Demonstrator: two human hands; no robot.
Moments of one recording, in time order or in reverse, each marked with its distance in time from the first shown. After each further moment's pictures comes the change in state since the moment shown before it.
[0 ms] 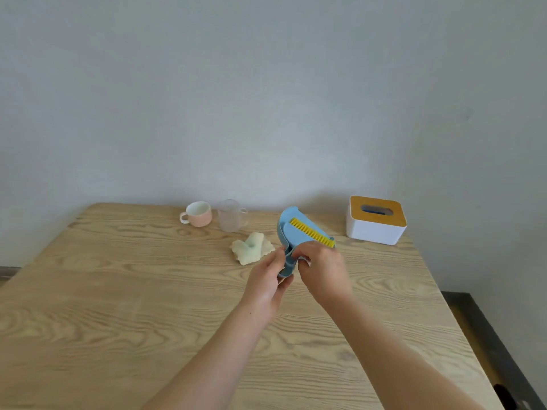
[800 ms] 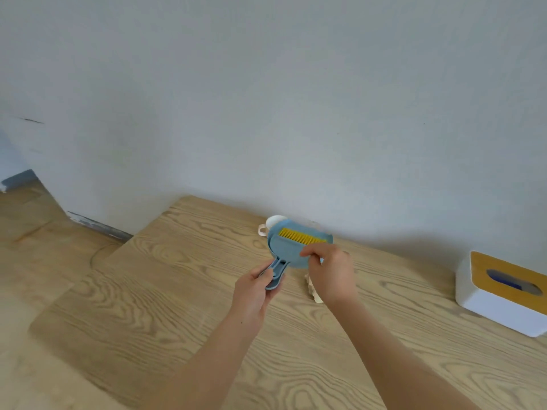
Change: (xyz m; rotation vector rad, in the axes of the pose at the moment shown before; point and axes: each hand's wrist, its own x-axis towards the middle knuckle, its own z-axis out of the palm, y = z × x) left_hand 0.050 0.084 -0.148 -0.123 0.417 0.165; right_hand 0.112 -0.091 0.118 0.296 -0.072 -0.021
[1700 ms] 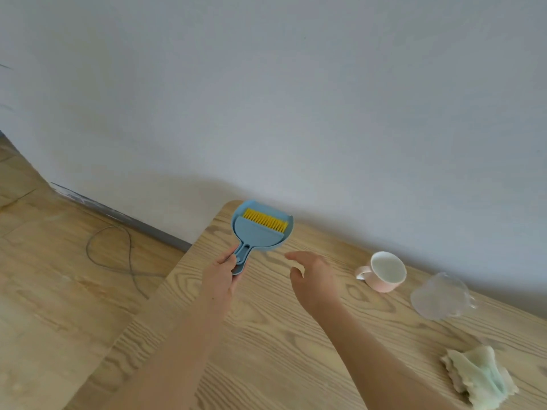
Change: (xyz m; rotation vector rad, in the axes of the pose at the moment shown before) left_hand 0.304 0.151 -0.241 -0.156 0.217 -0.075; right_hand 0.141 -0.092 0.320 -0.206 -0.406 0.163
